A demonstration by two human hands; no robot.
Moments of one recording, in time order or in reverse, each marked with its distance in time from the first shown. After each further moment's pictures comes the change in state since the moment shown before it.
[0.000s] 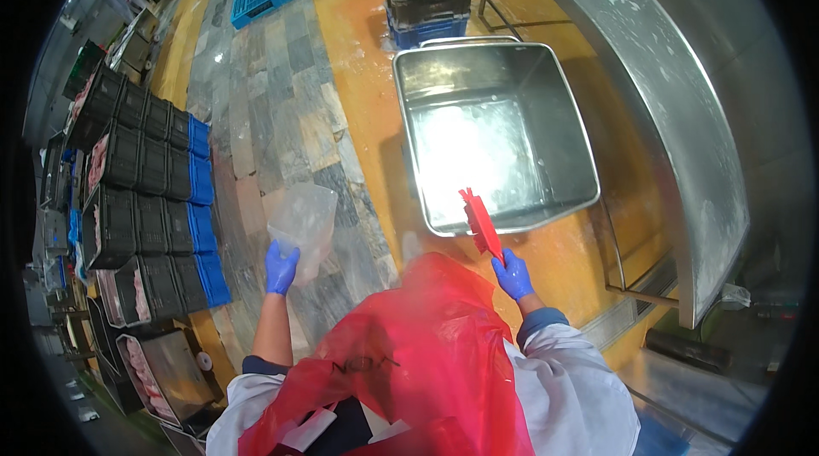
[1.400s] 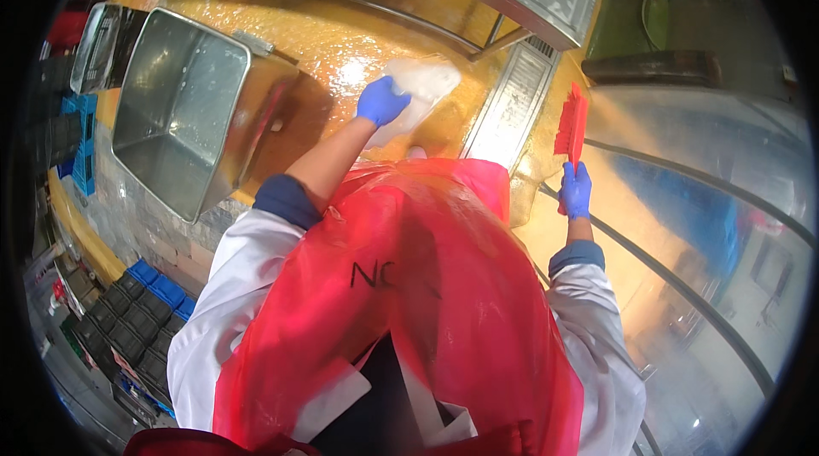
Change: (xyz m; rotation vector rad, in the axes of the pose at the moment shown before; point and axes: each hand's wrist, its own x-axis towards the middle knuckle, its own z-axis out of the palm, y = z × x) left_hand -0.562 0.464 0.765 0.428 -1.135 0.695; right_hand -0.583 0.486 -0.441 0.584 0.829 1.093
